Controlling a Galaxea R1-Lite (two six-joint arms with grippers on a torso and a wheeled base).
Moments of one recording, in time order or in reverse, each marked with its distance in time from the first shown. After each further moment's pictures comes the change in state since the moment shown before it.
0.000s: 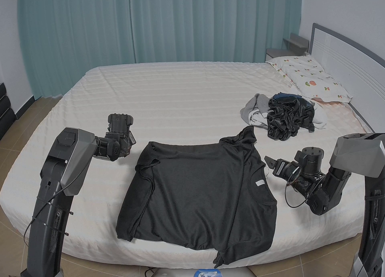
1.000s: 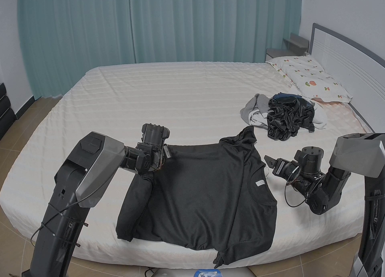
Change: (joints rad) left arm -0.207 -0.004 0.095 0.001 -0.050 -0.004; right arm 0.000 0.001 -0.006 0.006 0.000 -0.001
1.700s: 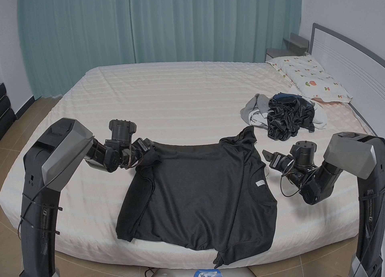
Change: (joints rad) left arm 0.120 -0.200 0.352 -0.188 -0.318 -0.246; right arm -0.030 0.070 -0.174 0.110 -0.001 -0.002
